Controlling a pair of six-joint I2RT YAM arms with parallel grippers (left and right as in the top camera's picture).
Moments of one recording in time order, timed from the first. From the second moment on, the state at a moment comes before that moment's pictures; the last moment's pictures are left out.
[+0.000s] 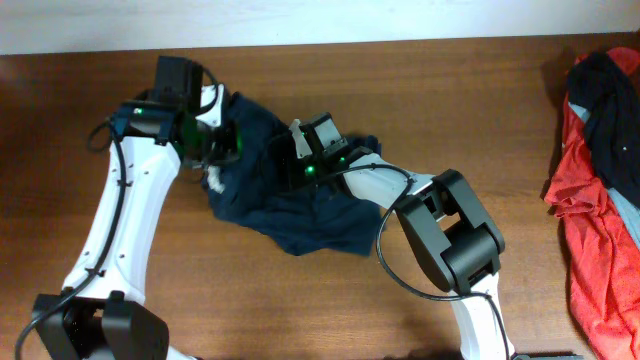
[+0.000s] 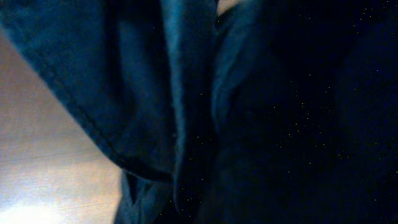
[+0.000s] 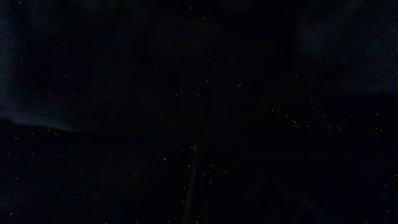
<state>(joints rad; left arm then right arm) -0.13 1.70 1.61 -1.08 0.21 -0.19 0.56 2.23 1.44 -0.10 -0.45 0.47</state>
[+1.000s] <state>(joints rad) -0.44 1.70 1.63 -1.04 -0.14 -0.29 0.23 1.74 1.44 -0.84 -0.32 0.41</state>
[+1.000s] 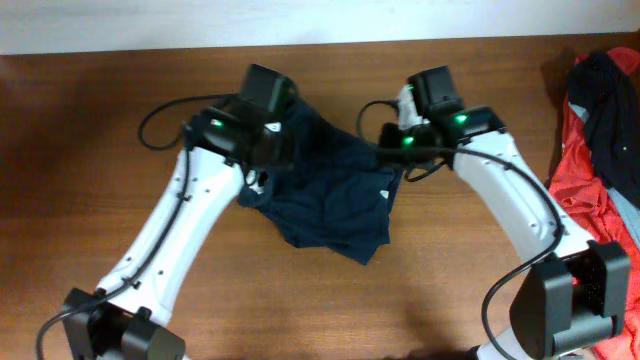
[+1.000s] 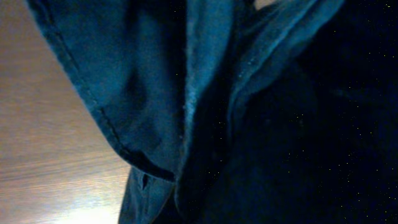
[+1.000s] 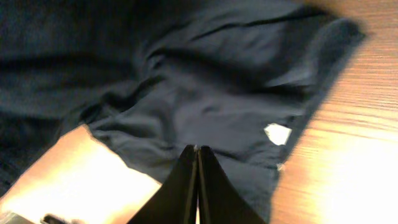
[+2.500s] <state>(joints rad) -0.63 1.79 1.63 -0.79 -0.23 -0.47 0.03 1.95 1.13 -0.55 -0.47 0.33</state>
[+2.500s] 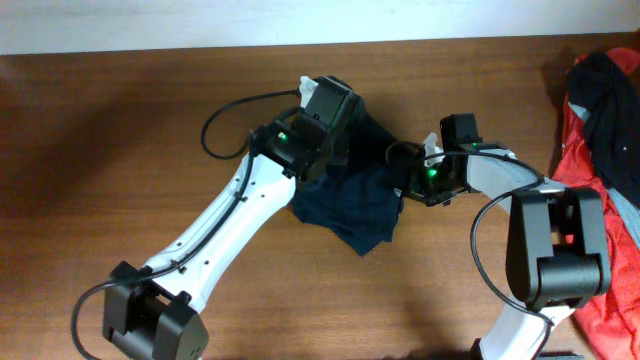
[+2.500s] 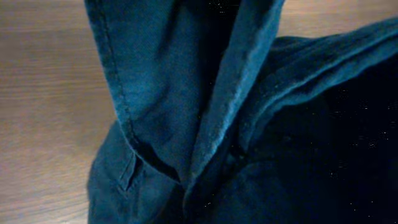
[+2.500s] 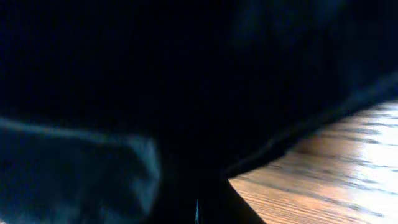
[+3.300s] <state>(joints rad) -0.78 1.98 1.63 -0.77 -0.18 -0.46 -0.05 1.91 1.12 -0.70 -0.44 0.32</state>
